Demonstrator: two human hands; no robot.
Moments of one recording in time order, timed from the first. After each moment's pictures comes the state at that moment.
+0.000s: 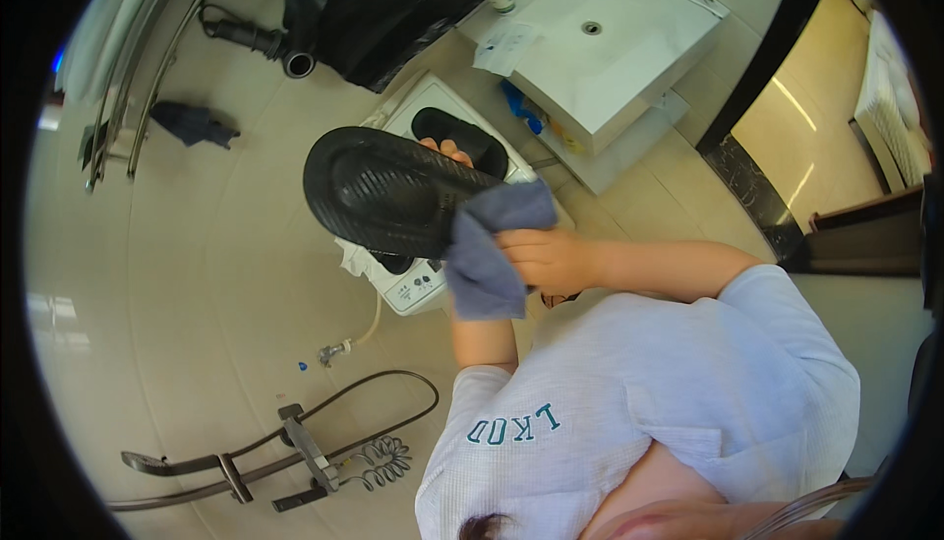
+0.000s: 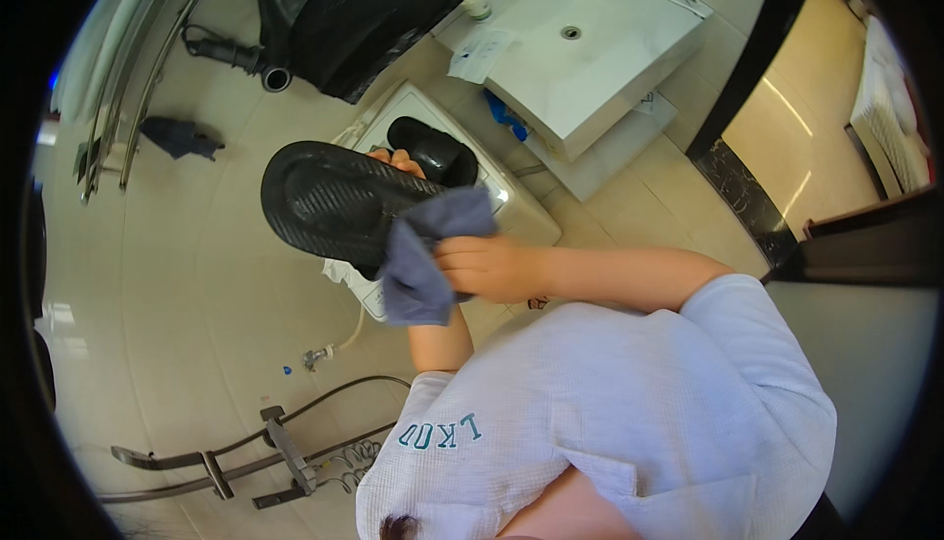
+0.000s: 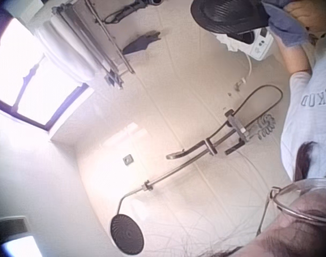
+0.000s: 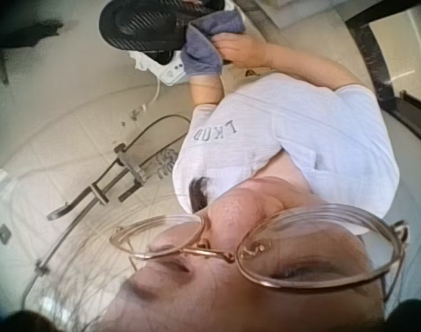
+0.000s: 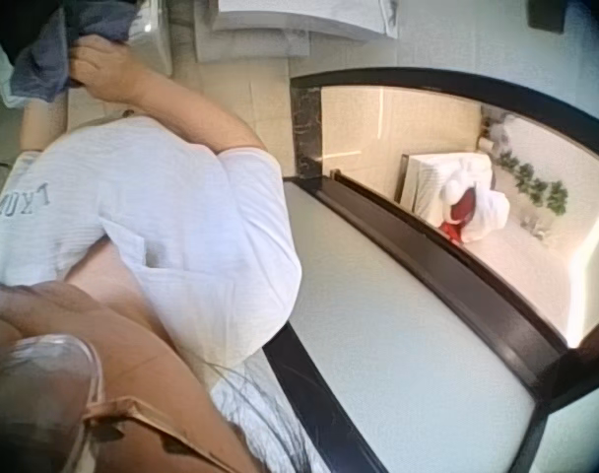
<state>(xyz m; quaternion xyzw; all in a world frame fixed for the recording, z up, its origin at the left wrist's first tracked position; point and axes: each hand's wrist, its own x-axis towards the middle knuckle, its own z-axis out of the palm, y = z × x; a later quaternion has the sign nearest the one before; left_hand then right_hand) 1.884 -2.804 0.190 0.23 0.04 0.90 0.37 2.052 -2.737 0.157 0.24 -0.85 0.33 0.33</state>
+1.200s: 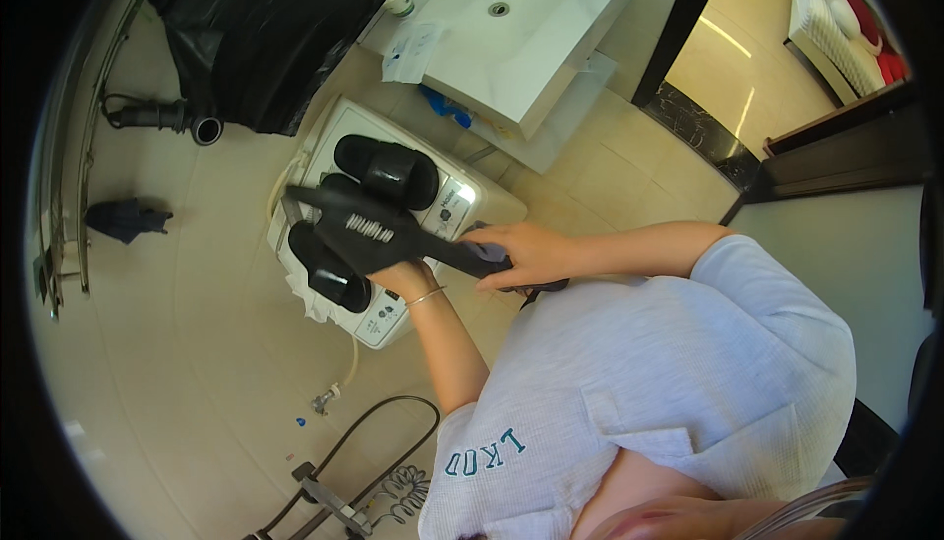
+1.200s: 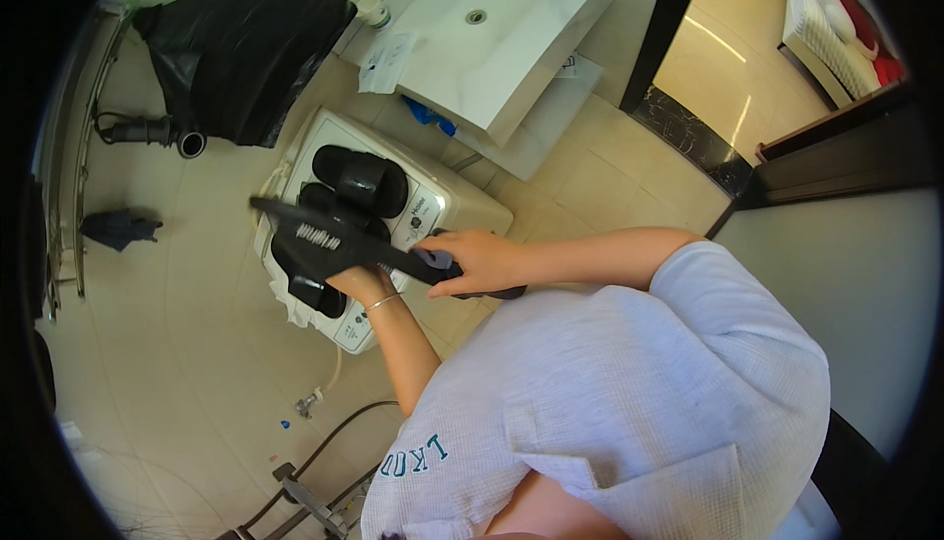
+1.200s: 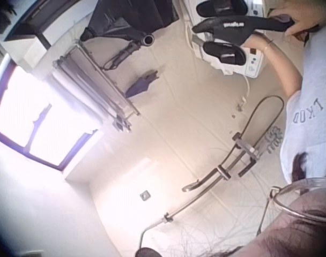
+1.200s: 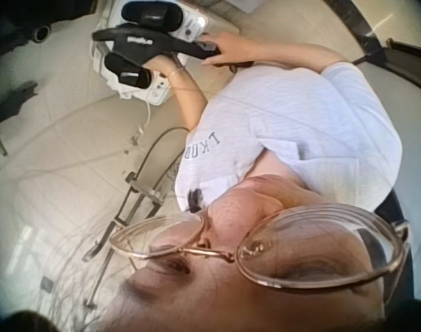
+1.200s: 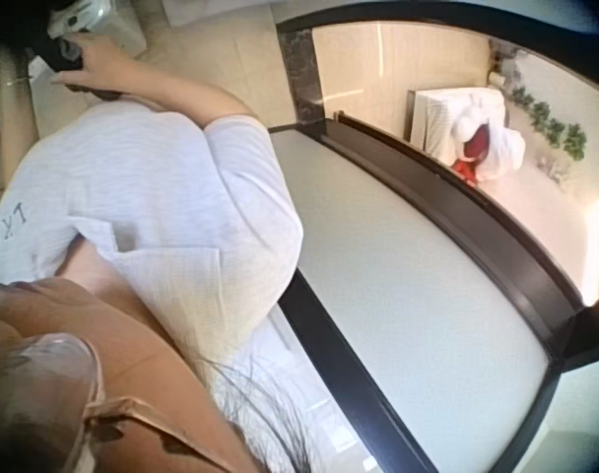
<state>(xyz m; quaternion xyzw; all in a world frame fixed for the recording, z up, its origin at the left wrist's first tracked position) 1.909 -2.818 0.153 0.07 0.54 0.84 0.05 2.084 -2.717 0.142 -0.04 -0.78 0.61 0.10</state>
